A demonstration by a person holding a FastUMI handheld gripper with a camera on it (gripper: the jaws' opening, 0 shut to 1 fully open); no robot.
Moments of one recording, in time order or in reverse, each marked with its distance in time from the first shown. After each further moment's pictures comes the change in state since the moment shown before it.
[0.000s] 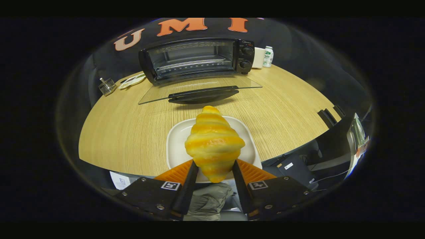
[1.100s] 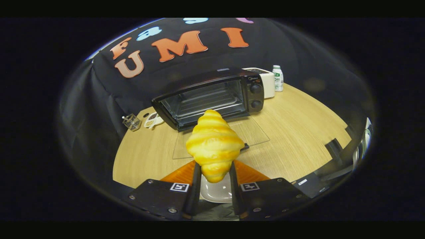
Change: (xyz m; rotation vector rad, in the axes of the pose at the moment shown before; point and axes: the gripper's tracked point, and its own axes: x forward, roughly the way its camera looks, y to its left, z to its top) arm -0.046 0.021 0.159 0.082 -0.194 0.263
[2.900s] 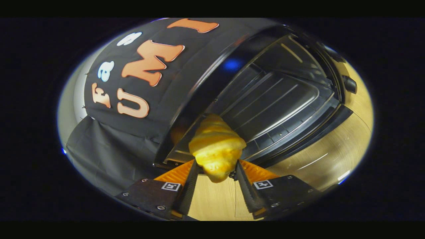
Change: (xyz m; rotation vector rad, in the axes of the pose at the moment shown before) arm 0.174 0.111 0.096 0.501 -0.006 0.468
